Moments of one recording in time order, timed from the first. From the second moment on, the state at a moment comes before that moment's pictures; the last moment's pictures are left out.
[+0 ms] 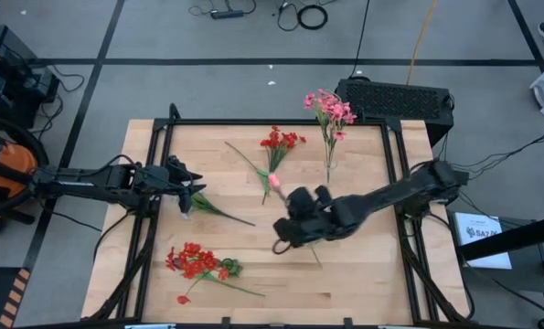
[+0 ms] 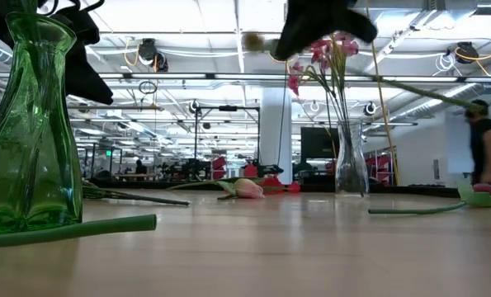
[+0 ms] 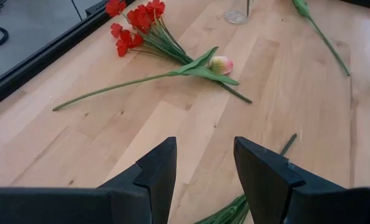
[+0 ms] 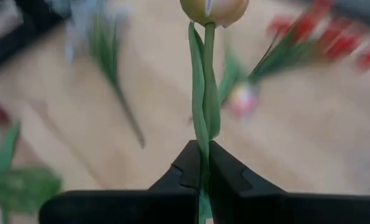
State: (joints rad) left arm -0.03 0.50 0.47 -0.59 -0.32 -0.33; right arm 0.34 1.77 1.51 -0.85 0.66 1.10
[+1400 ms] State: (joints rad) left arm -0.03 0.50 0.47 -0.58 -0.41 -0.33; right arm 0.53 1.15 0.99 -1.48 1.57 1.84
